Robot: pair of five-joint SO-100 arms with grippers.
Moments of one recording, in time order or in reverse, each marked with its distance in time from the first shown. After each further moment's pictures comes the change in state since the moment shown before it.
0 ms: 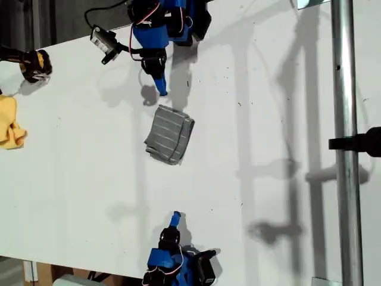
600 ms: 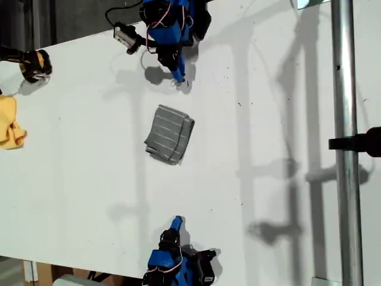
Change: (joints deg) arm 0 -2.5 0.2 1.8 9.1 -2.0; arm 1 -6.9 14.0 15.1 19.7 15.6
